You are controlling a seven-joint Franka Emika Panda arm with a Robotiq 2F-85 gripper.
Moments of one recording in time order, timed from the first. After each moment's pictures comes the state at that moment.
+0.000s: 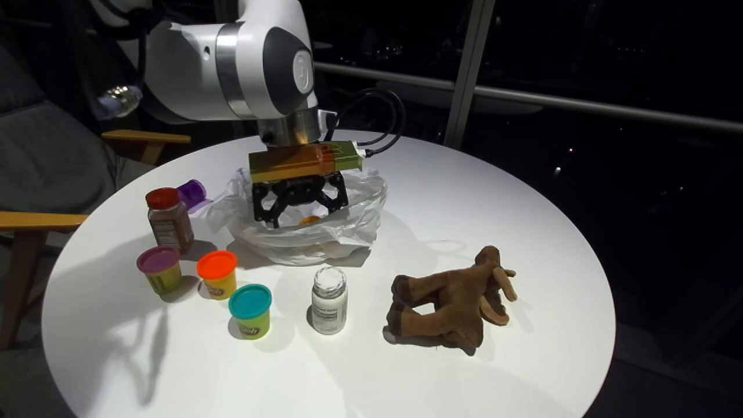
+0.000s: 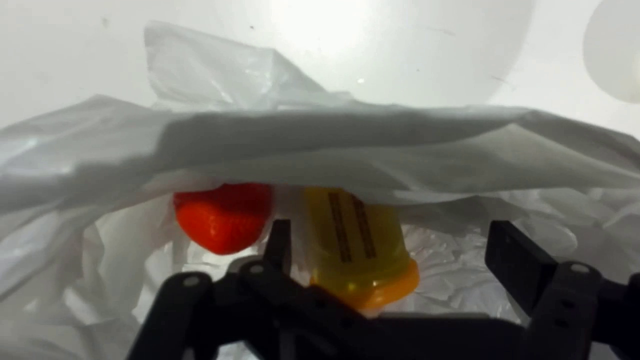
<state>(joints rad) 0.08 0.61 0.06 -2.01 -0.34 2.60 -0.37</state>
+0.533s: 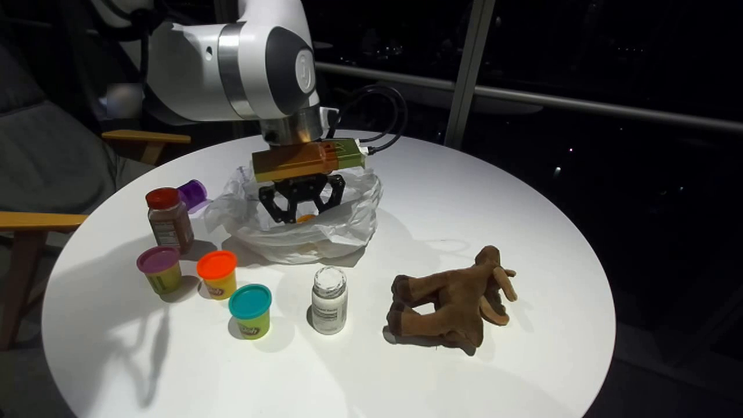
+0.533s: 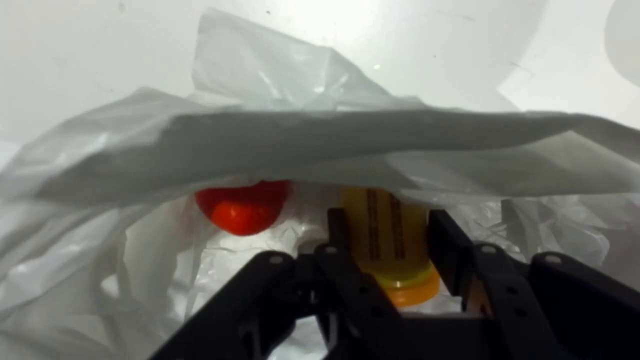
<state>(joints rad) 0.08 0.61 0.06 -2.01 -0.35 2.63 -0.37</state>
